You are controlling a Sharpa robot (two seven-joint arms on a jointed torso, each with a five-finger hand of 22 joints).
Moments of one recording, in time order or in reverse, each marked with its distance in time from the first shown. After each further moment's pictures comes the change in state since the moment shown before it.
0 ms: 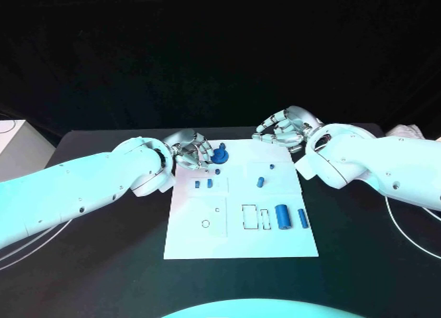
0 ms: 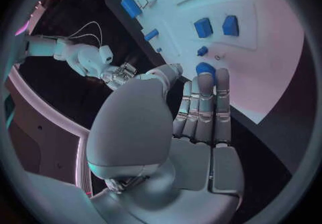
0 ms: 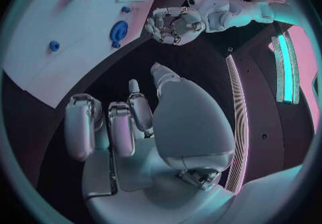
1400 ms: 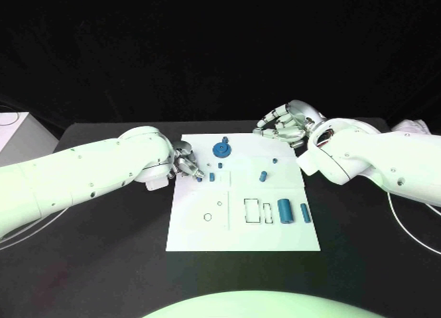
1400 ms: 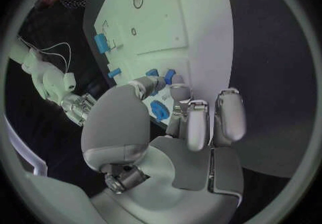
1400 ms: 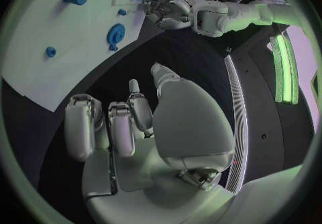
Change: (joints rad) left arm 0.035 0.038 -0.021 -0.044 -0.038 0.348 -0.451; left_hand -0.373 0.006 0.159 -0.042 0.249 0.261 -0.140 0.148 0.266 0.514 -0.159 0.356 0.443 0.445 -0.142 0.477 0.572 -0.088 0.512 -0.126 0.452 0.562; right arm 0.000 0.006 0.000 0.012 -0.002 0.003 -0.003; right_hand 0.000 0.000 0.000 0.000 0.000 0.007 0.000 0.000 0.000 0.004 -0.004 0.000 -0.001 0.000 0.000 0.000 0.000 0.000 0.000 0.000 0.005 0.001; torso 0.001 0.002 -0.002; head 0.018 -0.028
